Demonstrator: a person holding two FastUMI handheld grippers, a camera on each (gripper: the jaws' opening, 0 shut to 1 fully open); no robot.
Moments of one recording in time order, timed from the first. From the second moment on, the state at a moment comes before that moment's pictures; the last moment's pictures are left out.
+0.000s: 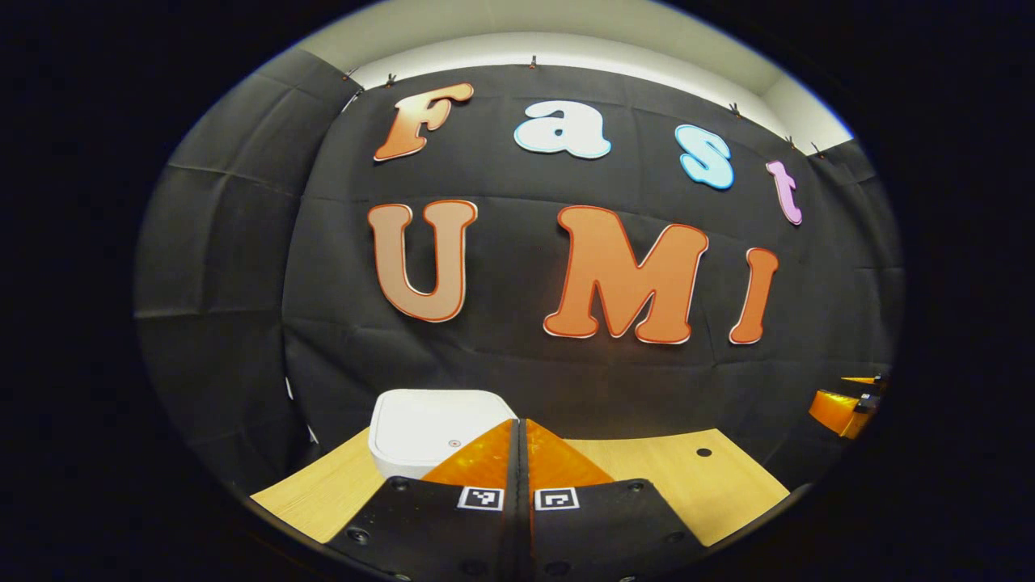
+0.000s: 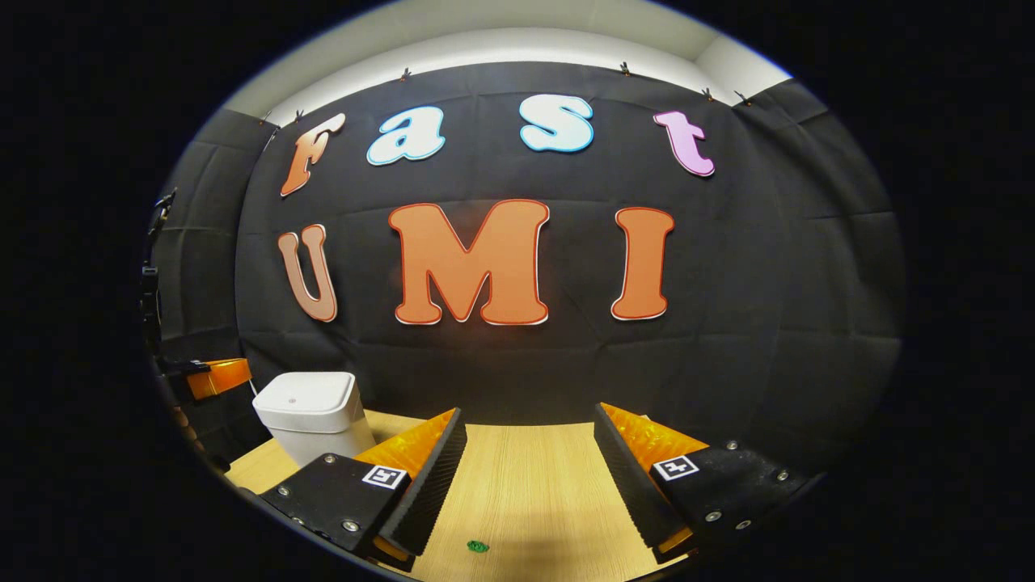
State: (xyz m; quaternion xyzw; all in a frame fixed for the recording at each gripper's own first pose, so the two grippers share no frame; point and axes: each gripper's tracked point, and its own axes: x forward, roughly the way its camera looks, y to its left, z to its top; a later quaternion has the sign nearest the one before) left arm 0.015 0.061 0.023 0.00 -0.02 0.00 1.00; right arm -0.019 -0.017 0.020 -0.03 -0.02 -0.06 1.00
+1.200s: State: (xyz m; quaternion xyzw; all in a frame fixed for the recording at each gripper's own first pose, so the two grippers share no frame) left arm 0.162 0.142 -0.048 -0.02 0.26 0.02 0.96; right arm -0.016 -0.040 0.000 -0.01 0.02 -0.09 1.00
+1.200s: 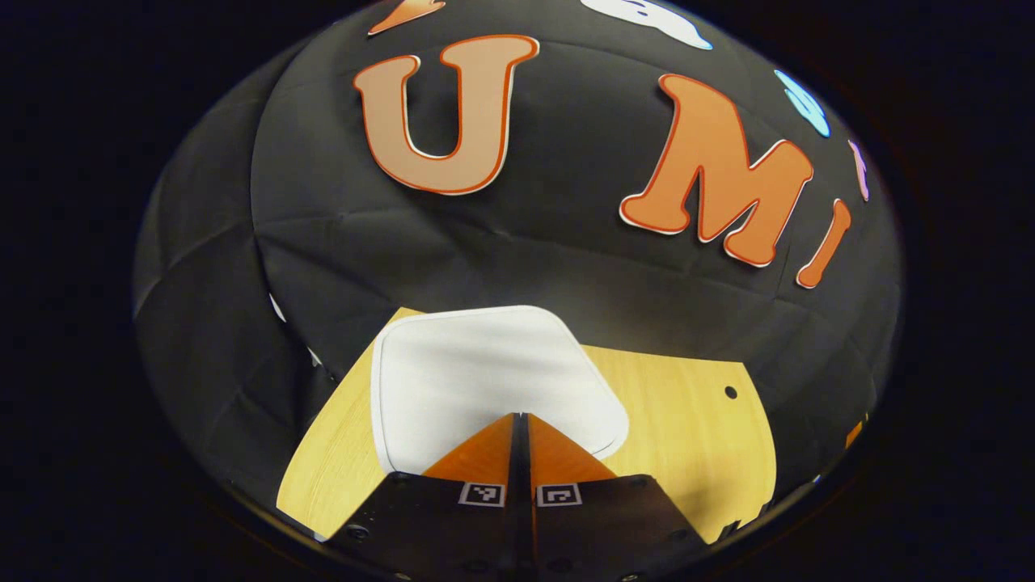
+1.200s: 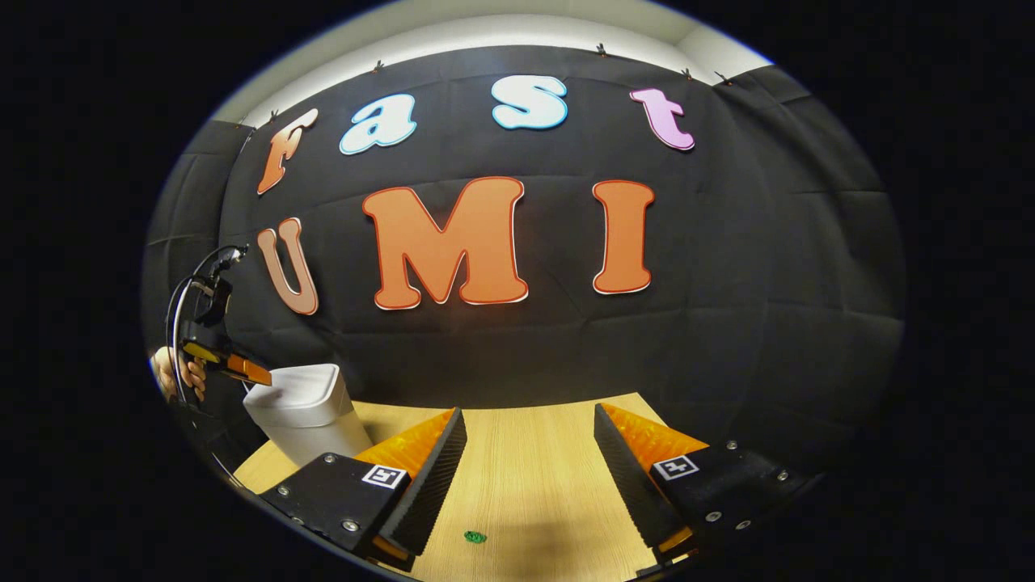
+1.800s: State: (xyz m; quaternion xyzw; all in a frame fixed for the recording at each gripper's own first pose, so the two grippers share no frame) left arm 0.165 0.152 -0.077 -0.01 0.29 -0.01 0.96; right arm -0.005 -0.030 -0.018 0.00 0.04 -0.08 1.00
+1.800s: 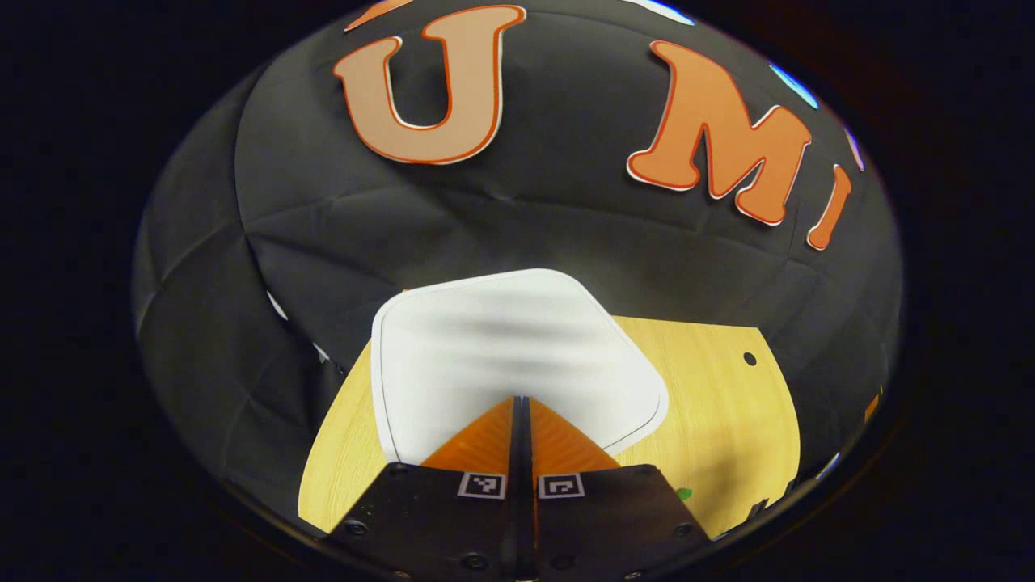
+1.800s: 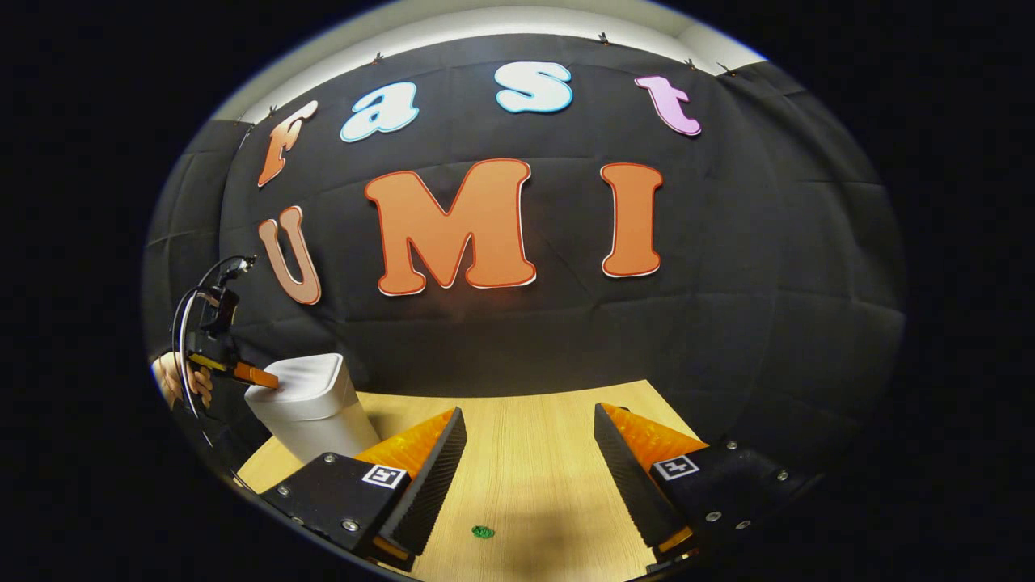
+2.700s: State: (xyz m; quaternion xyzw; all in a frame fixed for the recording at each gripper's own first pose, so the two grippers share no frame) left arm 0.058 0.080 0.069 0.03 -0.01 -0.01 1.00; right arm 0.000 -0.016 -0.004 -0.01 0.03 -0.06 1.00
